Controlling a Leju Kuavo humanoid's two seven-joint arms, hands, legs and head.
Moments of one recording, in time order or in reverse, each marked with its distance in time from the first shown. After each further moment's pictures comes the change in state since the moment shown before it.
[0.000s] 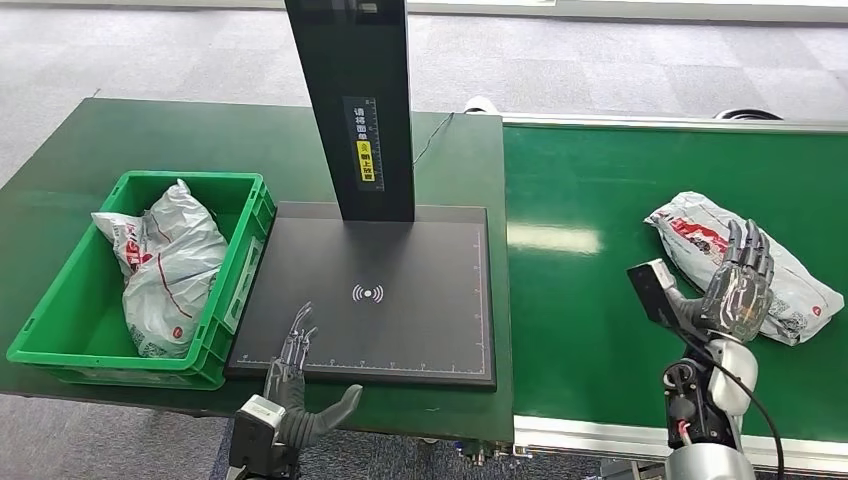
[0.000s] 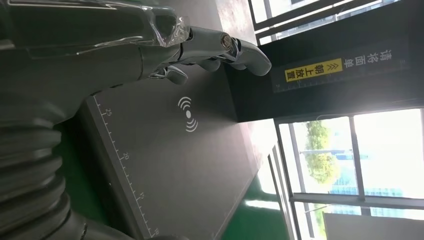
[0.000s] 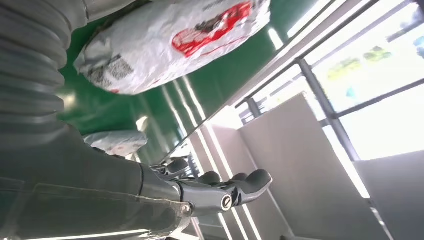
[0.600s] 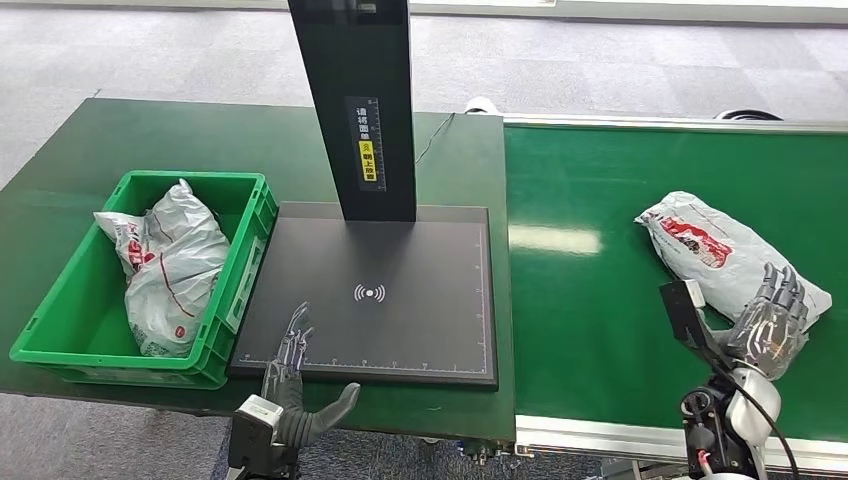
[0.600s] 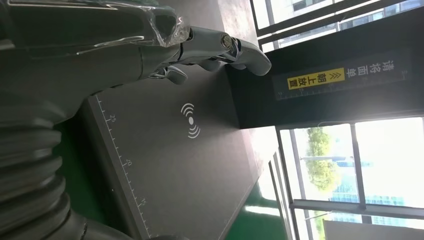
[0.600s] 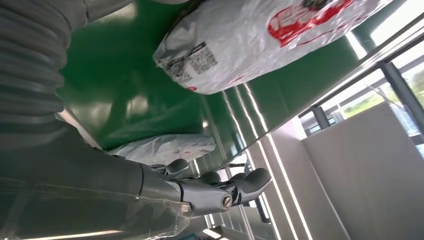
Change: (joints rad) left arm 0.001 -0.005 0.003 0.004 0.005 0.014 -0.003; right arm 0.049 -0.113 0.031 0.047 -0.029 0.024 0.258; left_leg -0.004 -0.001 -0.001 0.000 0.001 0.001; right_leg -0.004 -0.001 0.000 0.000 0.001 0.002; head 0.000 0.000
